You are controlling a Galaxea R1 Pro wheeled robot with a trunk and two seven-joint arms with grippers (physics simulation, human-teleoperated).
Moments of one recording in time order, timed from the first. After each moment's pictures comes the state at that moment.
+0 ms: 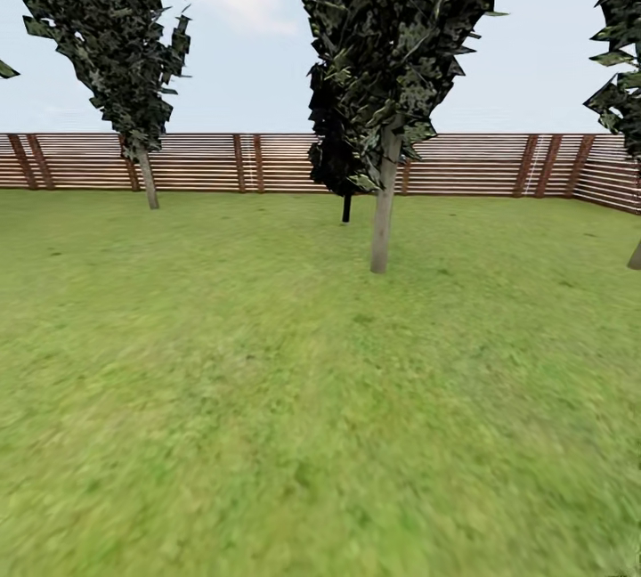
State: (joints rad) left arm 0.11 0.00 0.00 -0.04 0.00 0.01 -0.01; right arm 0.01 -0.05 0.03 -0.06 0.17 0.00 -0.05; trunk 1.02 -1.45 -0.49
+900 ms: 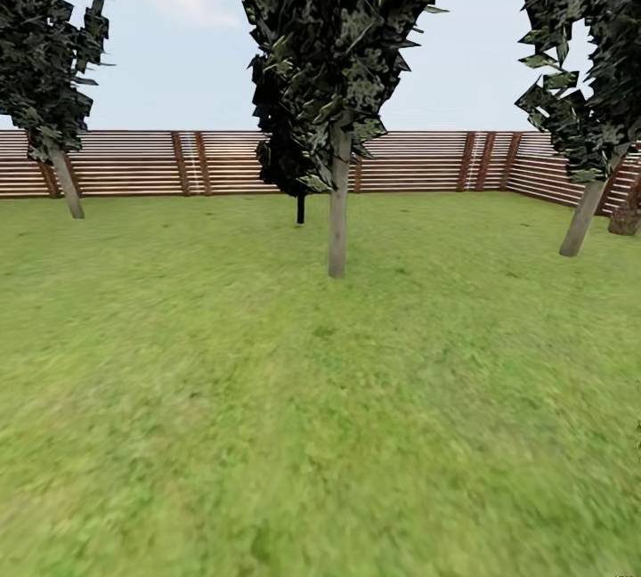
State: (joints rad) left arm 0.11 0.00 0.00 -0.04 0.00 0.01 -0.01; right arm 0.01 -0.05 0.03 -0.06 0.17 0.00 -0.05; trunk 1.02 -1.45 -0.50
